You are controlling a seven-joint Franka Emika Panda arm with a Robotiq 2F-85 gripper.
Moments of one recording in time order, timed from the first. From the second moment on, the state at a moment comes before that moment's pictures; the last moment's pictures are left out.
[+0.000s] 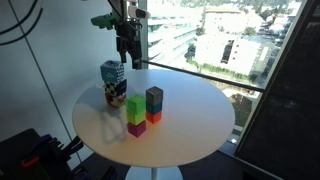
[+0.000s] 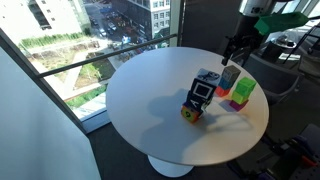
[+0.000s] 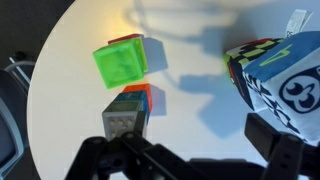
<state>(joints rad) -0.02 -0.01 -0.02 -2.20 -0.03 2.13 0.26</state>
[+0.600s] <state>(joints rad) -0.05 0.08 -0.06 -2.16 -0.03 2.19 0.25</state>
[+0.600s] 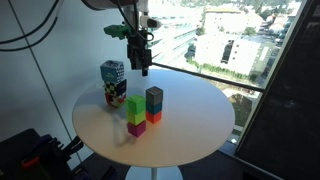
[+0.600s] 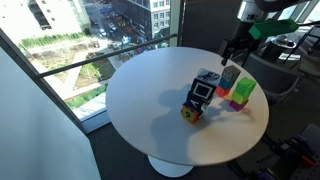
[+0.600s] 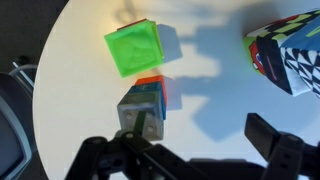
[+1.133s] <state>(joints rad) -0.06 0.17 -0.09 -2.15 -0.03 2.30 0.22</state>
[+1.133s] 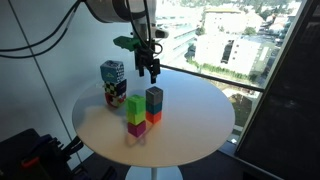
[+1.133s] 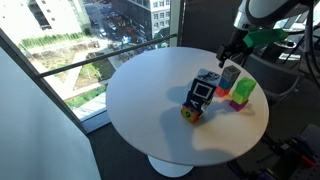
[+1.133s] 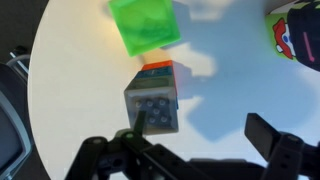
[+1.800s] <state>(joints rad) -0.06 0.24 -0.13 -2.11 -0.07 2.32 0.21</state>
